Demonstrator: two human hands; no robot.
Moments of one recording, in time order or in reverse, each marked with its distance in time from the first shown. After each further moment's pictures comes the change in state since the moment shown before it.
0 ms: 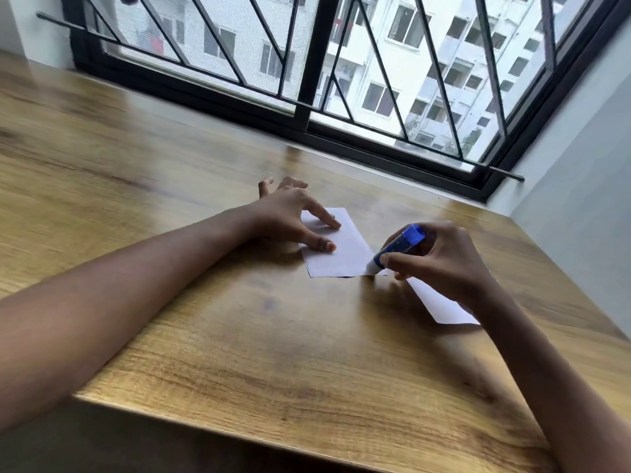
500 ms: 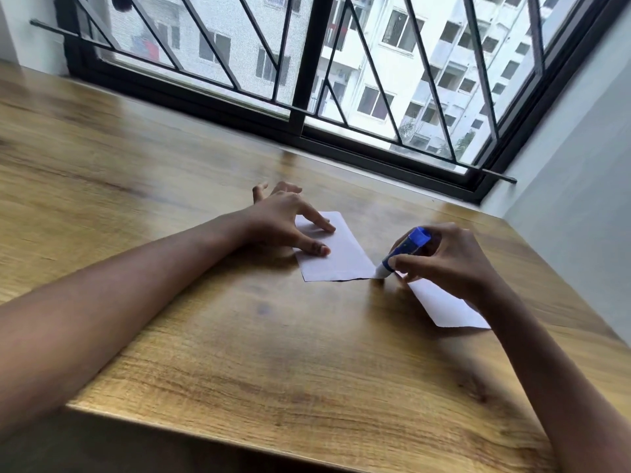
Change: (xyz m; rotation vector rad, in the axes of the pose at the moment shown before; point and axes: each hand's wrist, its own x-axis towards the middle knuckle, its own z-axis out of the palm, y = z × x) left_hand 0.000 -0.001 -0.001 -0.002 -0.010 0.009; right_hand 0.002 0.004 -0.013 0.019 -0.035 0.031
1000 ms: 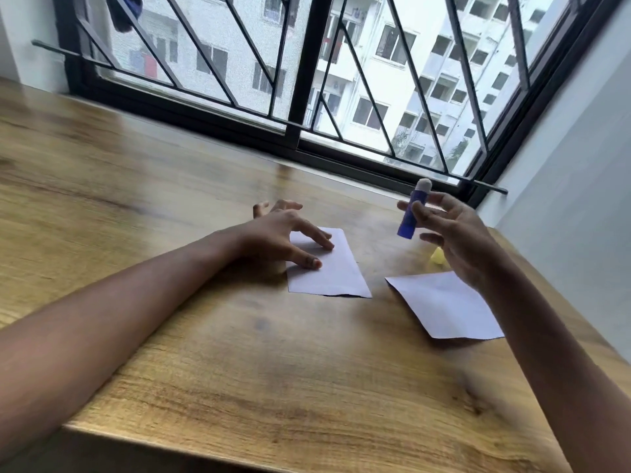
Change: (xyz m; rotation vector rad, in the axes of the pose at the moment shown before) left_hand -0.007 0.003 -0.005 -0.098 -0.085 0.051; right_hand 0.041 0.010 -0.026 0.411 0.151 0.149
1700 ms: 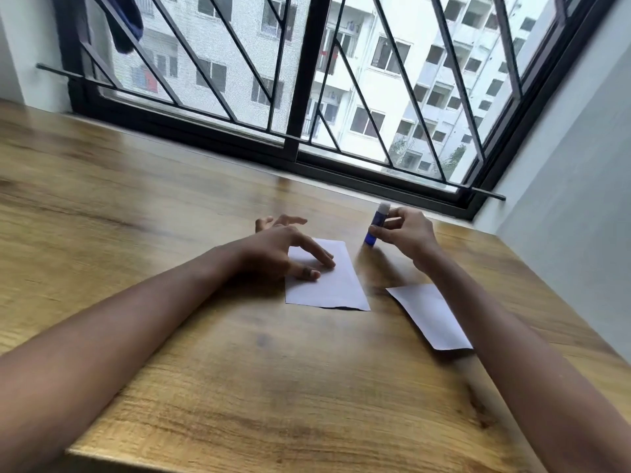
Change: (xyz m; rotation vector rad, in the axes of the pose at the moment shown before) left_hand 0.001 -0.006 -0.001 -0.004 -0.017 0.052; right_hand 0.070 0.042 0.030 -0.423 0.185 0.042
